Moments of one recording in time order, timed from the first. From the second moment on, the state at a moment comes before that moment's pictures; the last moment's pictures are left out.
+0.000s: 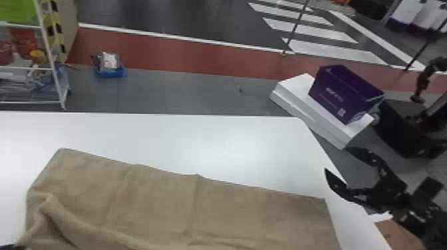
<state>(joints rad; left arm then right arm) 0.59 0.00 0.17 -2.50 -0.26 1.02 -0.73 0.38 -0.64 -0.47 -1.32 -0.28 -0.56 0.78</state>
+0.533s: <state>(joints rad) 0.49 0.00 0.38 -2.55 -0.32 1.13 -1.06 0.38 -0.64 -0.39 -1.32 -0.22 -0.60 0.87</state>
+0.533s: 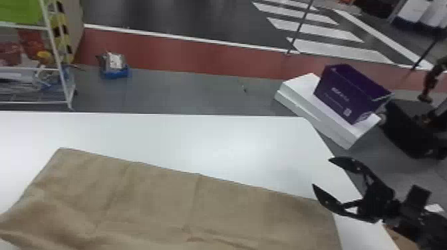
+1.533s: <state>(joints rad) 0.47 0.00 0.33 -2.51 -0.62 1.27 -0.99 0.39 -0.66 -0.32 -1.33 -0.14 -0.66 0.90</state>
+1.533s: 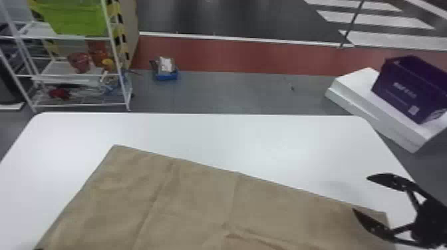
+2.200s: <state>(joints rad) 0.45 0.00 0.32 -2.32 -0.15 1.01 -0.46 0.44 -0.67 -0.38 -1.32 -0.17 -0.64 0.97</state>
